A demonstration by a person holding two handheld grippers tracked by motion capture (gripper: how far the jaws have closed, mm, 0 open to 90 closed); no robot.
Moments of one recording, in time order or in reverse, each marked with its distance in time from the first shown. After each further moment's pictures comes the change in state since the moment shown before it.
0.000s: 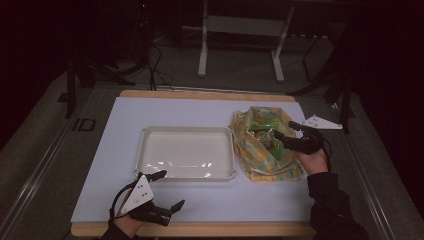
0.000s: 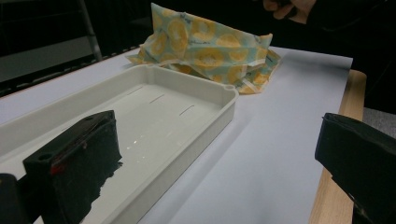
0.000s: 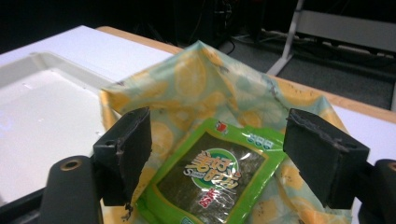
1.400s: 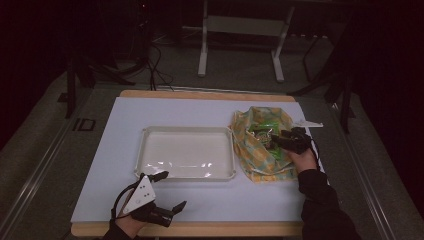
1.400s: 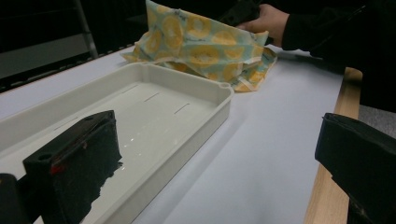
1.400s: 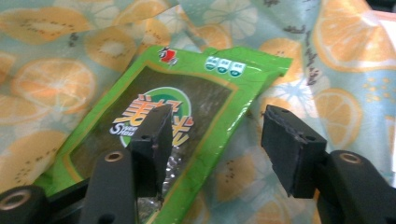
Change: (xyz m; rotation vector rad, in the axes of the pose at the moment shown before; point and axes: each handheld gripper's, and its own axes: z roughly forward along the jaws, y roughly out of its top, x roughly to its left) left arm -0.003 0.000 0.003 0.011 -0.017 0.004; right arm -0.035 -0.045 0.057 0.187 -0.078 0.103
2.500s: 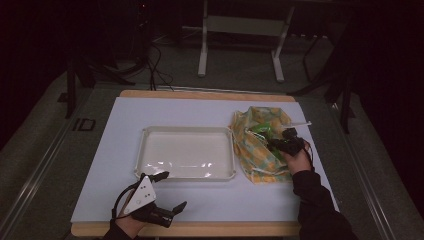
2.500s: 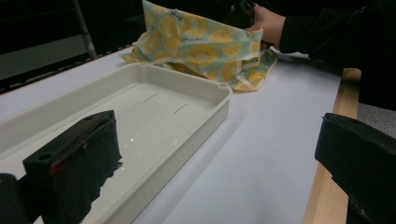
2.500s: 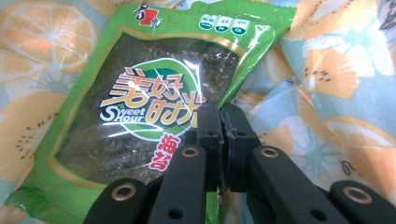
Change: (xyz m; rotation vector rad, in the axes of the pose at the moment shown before) left arm 0.000 0.000 0.000 0.000 -0.001 0.005; right arm 0.013 -0.002 0.017 0.184 0.042 0.001
